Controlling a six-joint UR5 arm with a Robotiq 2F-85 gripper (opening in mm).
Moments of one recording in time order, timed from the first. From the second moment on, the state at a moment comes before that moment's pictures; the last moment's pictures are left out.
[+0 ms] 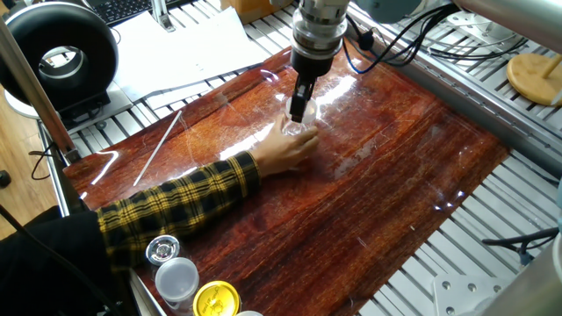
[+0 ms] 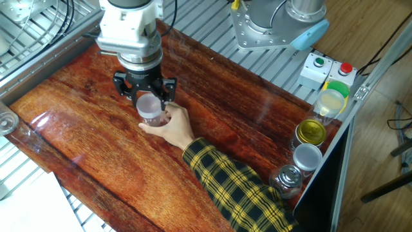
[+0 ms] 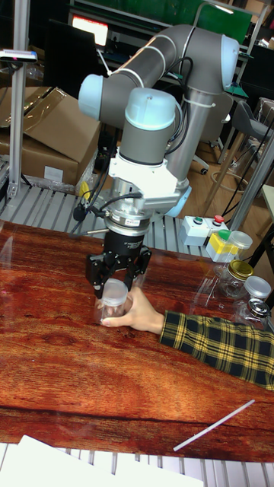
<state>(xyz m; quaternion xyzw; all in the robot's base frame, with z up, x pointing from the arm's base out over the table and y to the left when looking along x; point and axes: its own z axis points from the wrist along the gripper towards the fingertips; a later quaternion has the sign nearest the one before) 0.537 -0.019 0.103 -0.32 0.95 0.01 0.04</state>
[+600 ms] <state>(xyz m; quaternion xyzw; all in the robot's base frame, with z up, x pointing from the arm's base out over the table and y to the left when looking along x) 0.529 -0.020 0.102 -0.45 0.89 0.00 0.03</state>
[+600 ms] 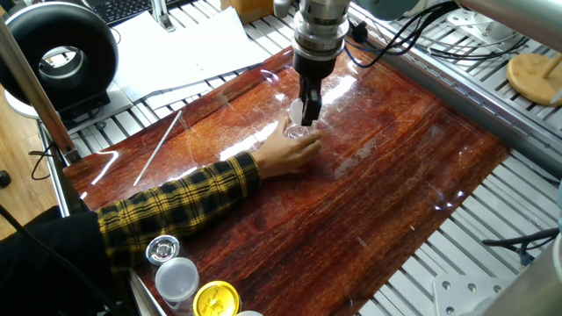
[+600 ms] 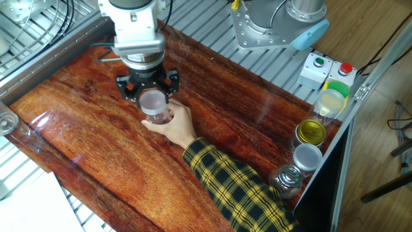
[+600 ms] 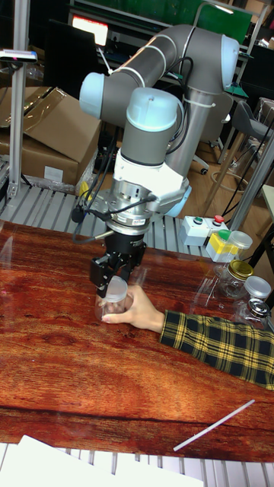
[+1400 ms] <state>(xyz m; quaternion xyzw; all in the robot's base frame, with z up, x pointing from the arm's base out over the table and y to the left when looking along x) 0.531 -0.008 0.098 -0.58 0.82 0.00 0.03</state>
